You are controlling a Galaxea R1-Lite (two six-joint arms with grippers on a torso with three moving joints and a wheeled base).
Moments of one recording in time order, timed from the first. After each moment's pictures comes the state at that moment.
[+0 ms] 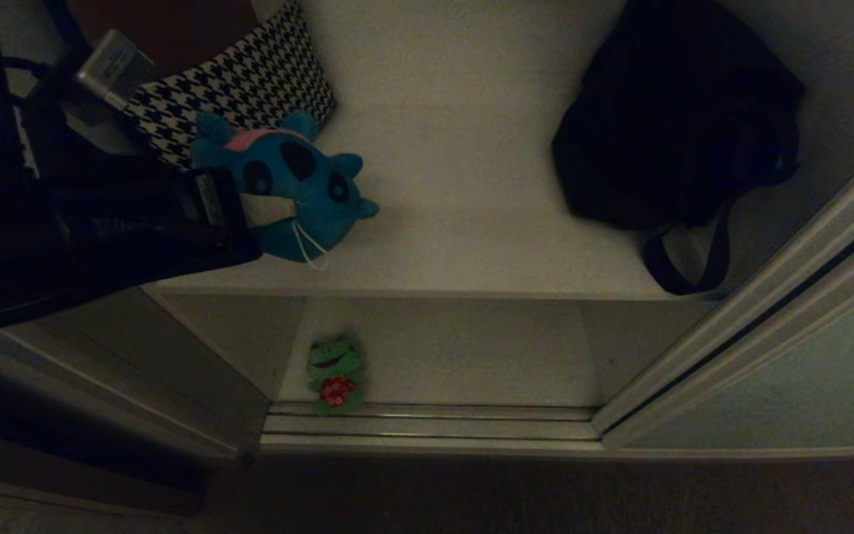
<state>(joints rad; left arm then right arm) -0.43 1.34 -1.09 -0.11 -0.04 -0.24 0.00 0.00 0.00 0.00 0.03 -0.04</state>
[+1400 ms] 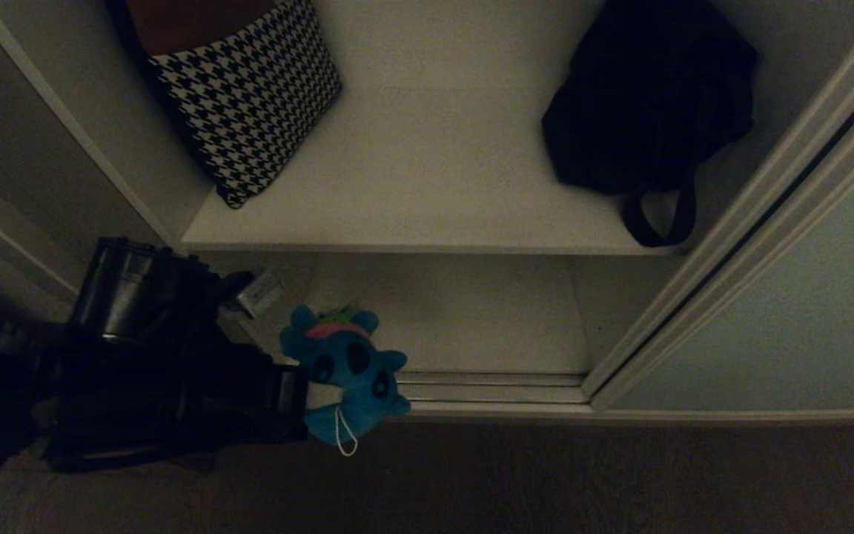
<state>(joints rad) -0.45 1.47 -0.79 -0.05 -0.23 -0.25 0.00 0.00 0.00 0.00 0.03 -0.04</state>
